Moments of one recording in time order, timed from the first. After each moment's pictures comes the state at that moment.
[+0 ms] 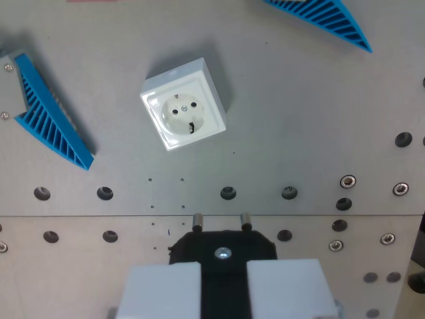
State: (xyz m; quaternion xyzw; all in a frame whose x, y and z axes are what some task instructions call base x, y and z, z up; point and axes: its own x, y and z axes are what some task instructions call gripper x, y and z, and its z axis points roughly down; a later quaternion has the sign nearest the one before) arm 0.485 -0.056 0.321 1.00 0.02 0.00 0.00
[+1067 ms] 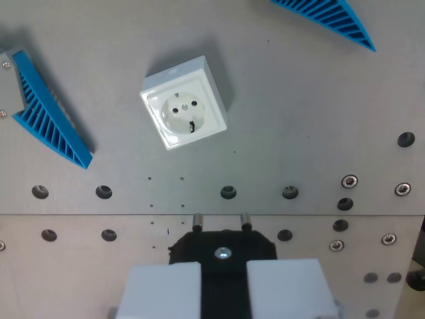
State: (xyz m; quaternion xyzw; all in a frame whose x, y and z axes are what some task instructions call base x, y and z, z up) arm 0.485 -0.055 0.315 1.00 0.02 0.00 0.00
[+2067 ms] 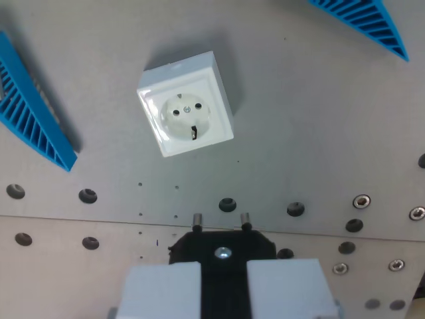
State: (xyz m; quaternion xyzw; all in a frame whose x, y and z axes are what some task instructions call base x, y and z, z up) arm 0.478 -0.048 0.264 1.00 0.06 -0.02 0.00
